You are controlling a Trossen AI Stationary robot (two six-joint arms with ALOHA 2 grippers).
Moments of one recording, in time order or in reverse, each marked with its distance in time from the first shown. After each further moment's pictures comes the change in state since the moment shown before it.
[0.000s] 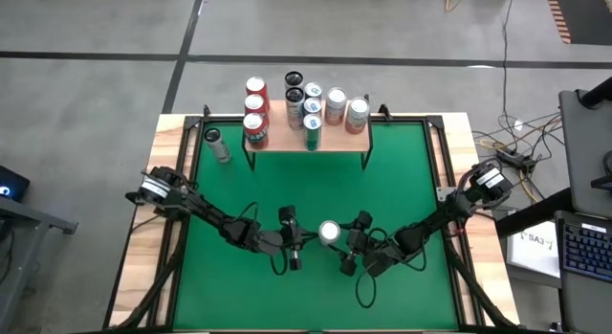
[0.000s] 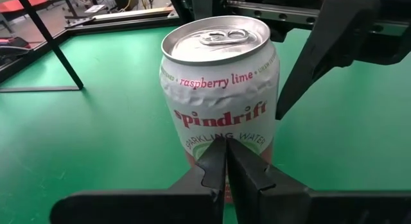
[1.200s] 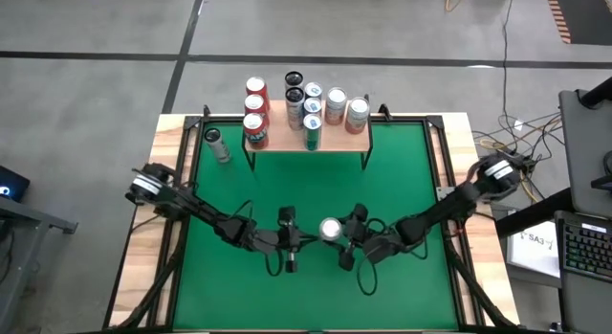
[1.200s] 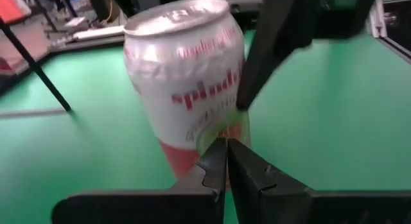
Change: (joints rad) left arm -0.017 -0.074 -0.014 -0.032 0.057 0.046; right arm -0.059 -0.100 0.004 0.009 -0.106 -0.046
